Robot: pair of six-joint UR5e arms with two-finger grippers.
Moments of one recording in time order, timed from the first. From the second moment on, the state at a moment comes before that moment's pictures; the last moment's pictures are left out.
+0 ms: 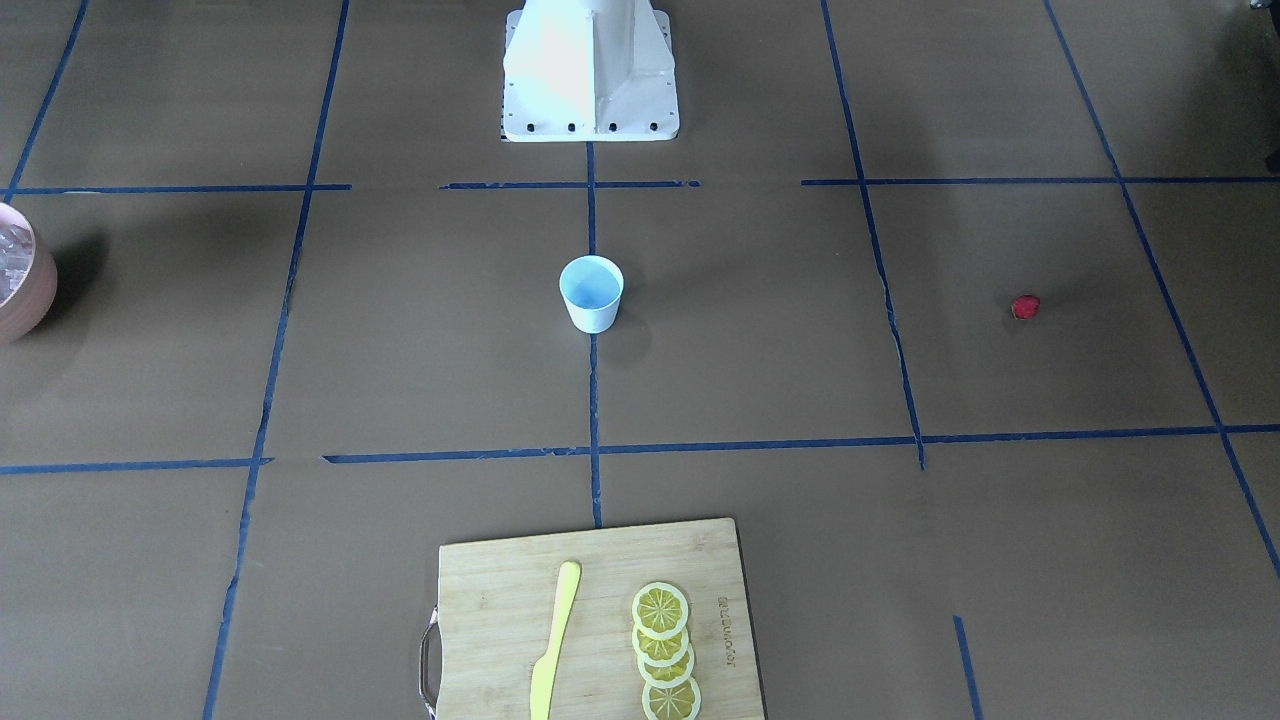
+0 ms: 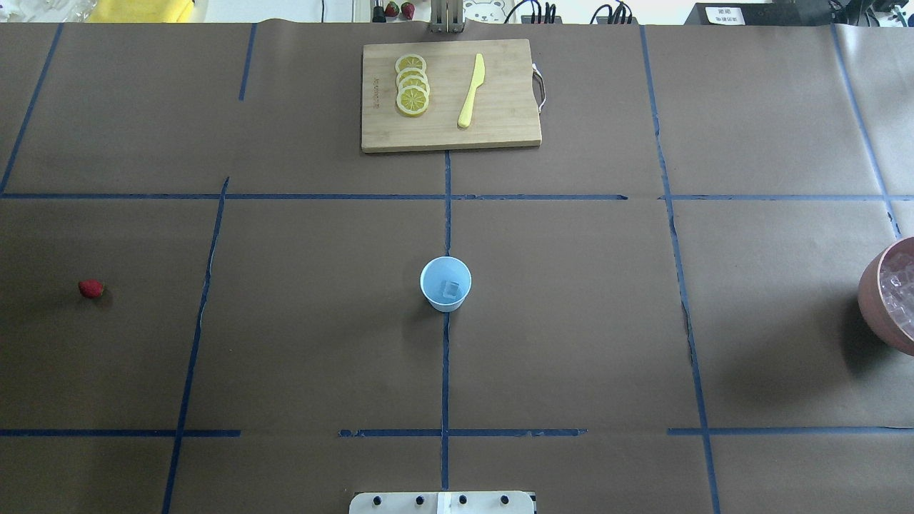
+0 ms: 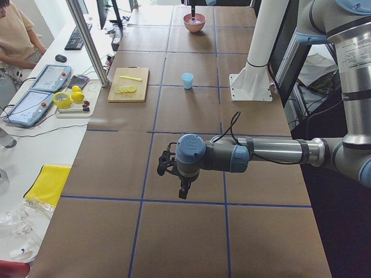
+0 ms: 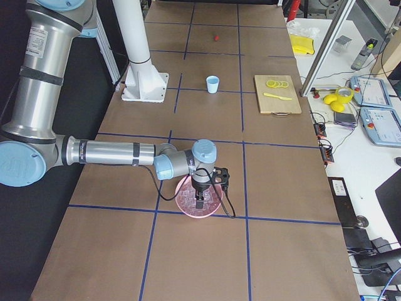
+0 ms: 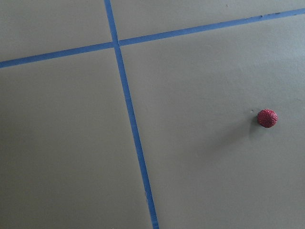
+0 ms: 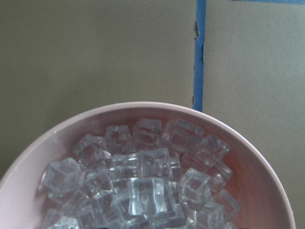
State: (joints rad) left arm -1.58 -1.30 -1.85 -1.64 -2.47 0.16; right arm 1.25 -1.83 1.71 -1.21 2.25 0.40
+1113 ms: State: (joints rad) left arm -1.58 -1.30 -1.85 -1.64 -2.48 0.16; right arm 1.22 -1.83 1.71 -1.20 2.25 0.42
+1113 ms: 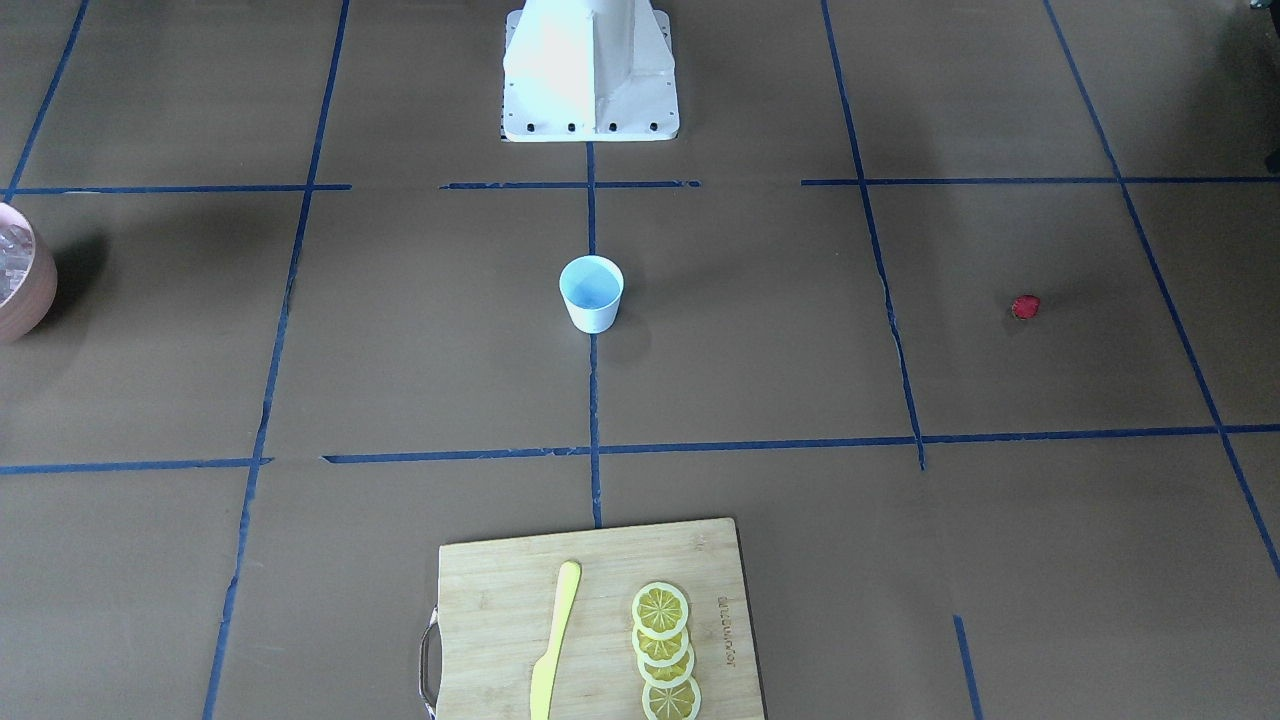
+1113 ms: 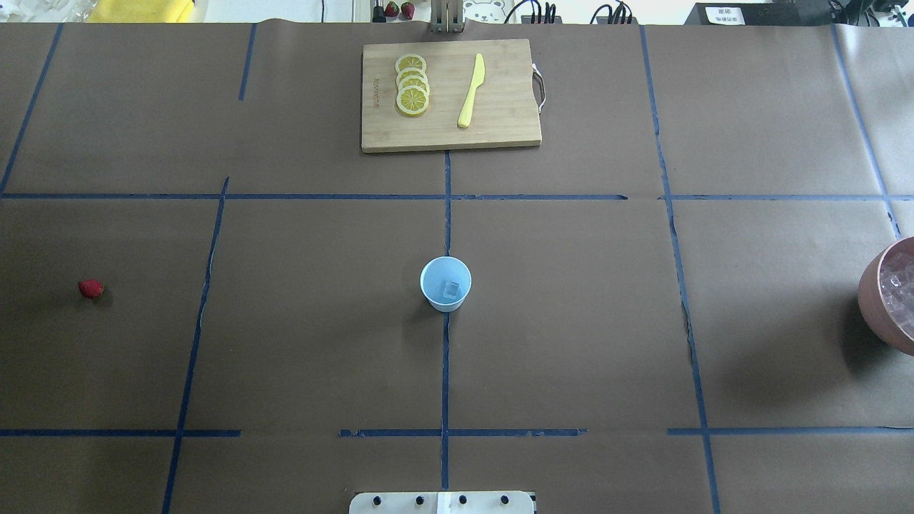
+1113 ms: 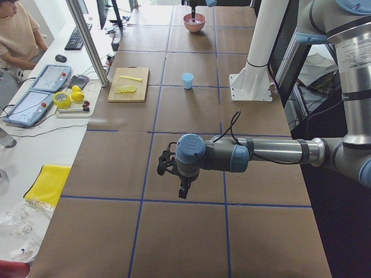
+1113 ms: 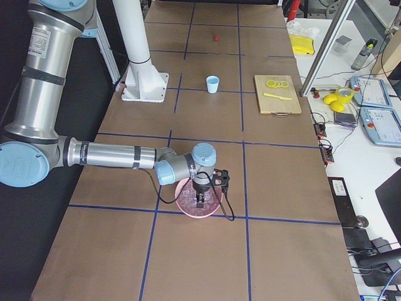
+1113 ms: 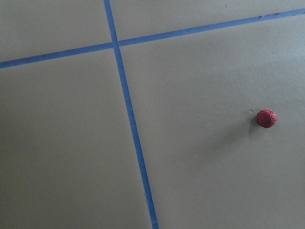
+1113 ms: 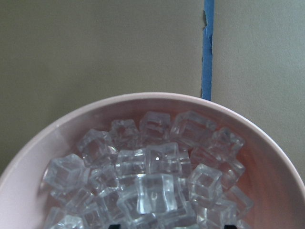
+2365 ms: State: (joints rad) left arm -1.58 -1.30 -1.86 -1.64 -2.52 0.14; right arm 1.23 -1.89 1.88 -1.26 2.25 0.42
